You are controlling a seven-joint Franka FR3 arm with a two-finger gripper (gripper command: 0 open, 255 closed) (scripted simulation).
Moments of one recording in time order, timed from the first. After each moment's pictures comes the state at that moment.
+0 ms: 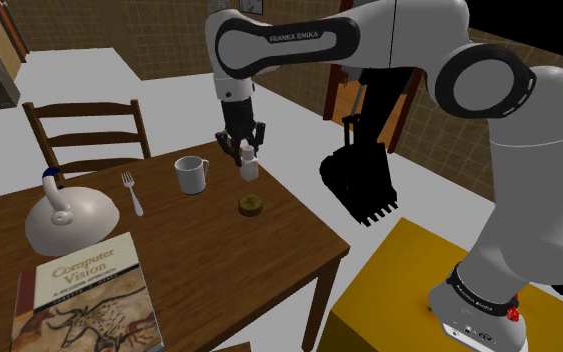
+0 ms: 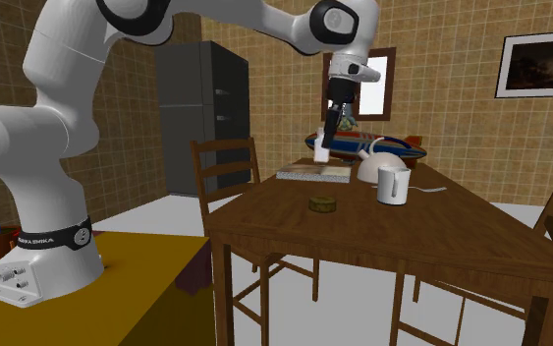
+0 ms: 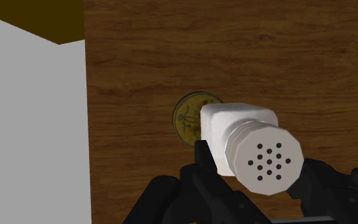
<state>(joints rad) 0.13 0.50 0.27 -1.28 -0.02 1.57 0.55</state>
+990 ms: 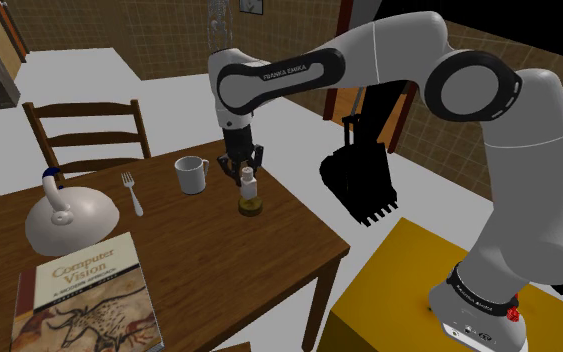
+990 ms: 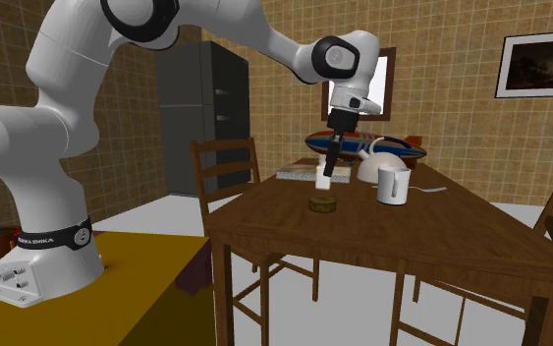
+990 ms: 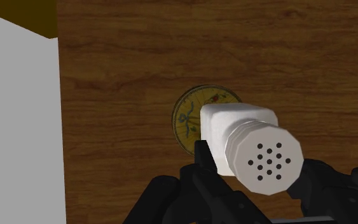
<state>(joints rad) 0.13 0.54 0.26 -1.40 -0.03 1.73 0.54</state>
